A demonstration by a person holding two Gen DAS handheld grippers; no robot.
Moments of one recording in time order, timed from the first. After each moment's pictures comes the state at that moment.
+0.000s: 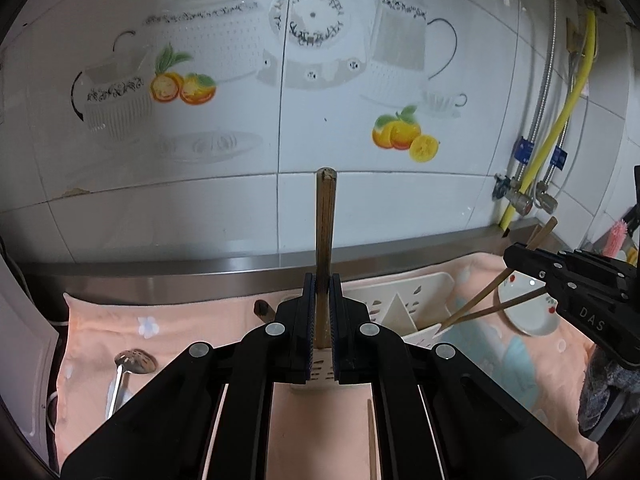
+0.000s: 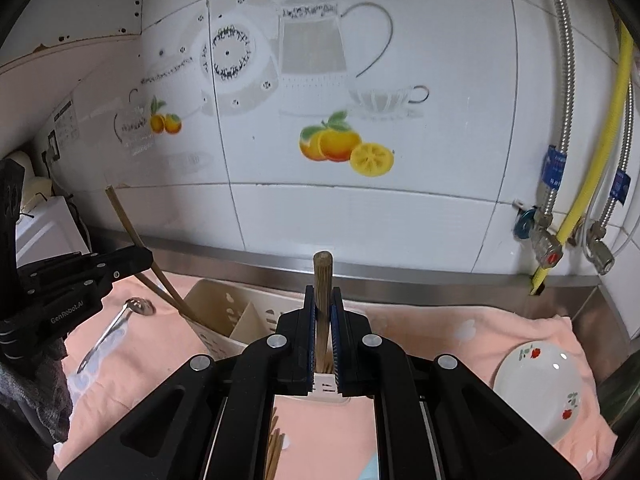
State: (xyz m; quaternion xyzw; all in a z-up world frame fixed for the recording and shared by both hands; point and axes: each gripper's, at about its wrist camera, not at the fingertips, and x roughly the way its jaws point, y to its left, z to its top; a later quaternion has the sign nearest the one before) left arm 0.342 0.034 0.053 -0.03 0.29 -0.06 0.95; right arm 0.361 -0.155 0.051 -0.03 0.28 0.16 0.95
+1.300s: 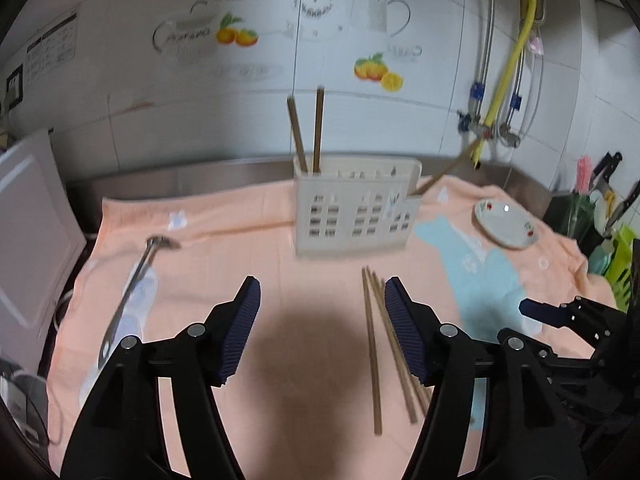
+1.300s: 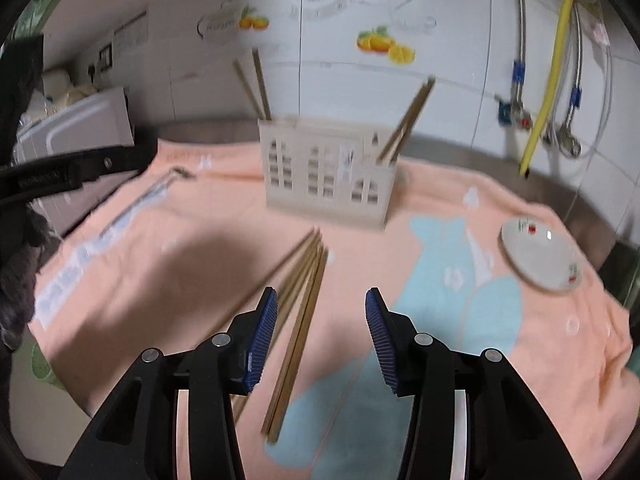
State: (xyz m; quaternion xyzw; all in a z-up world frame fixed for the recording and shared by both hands) left arm 0.165 0.048 -0.013 -0.02 0.30 -0.05 0.95; right arm 0.157 -0.146 -0.074 -0.07 0.32 0.16 0.93
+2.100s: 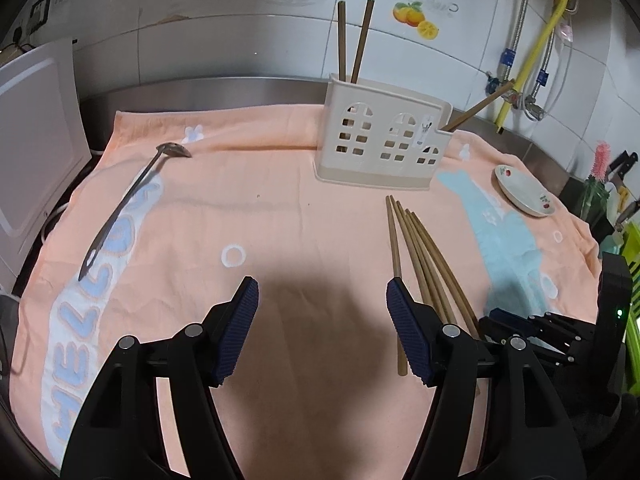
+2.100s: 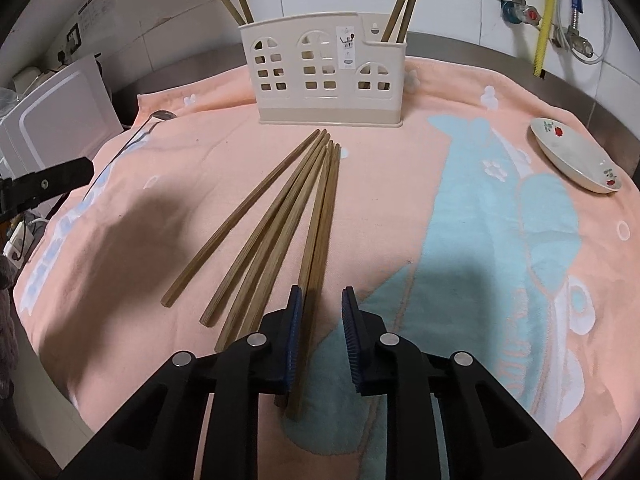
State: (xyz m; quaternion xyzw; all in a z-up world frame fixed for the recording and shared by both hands) left arm 0.144 0.068 -0.081 -0.07 0.36 -0.03 0.93; right arm 0.170 -0.136 -0.156 -0.02 0.41 0.15 0.90
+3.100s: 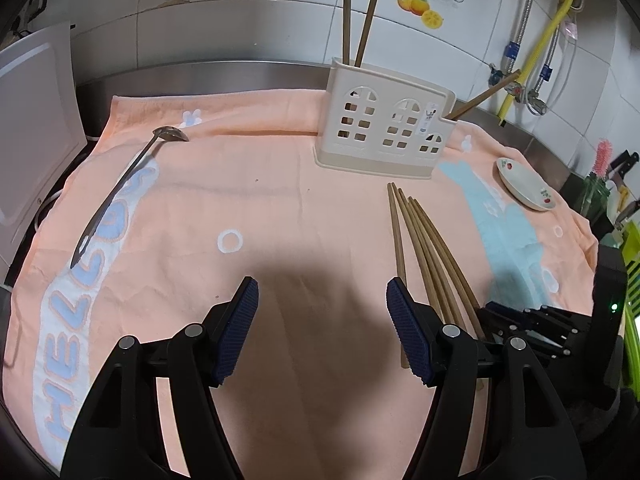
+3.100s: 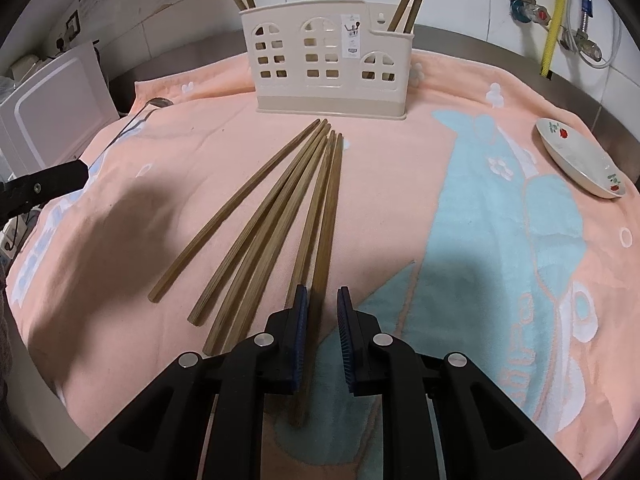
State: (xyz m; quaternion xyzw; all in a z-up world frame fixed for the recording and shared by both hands) left arm 0.147 0.070 -0.091 -0.08 0.38 -0.03 0.92; right arm 0.176 -0.131 -0.167 -0.04 0.42 0.15 0.89
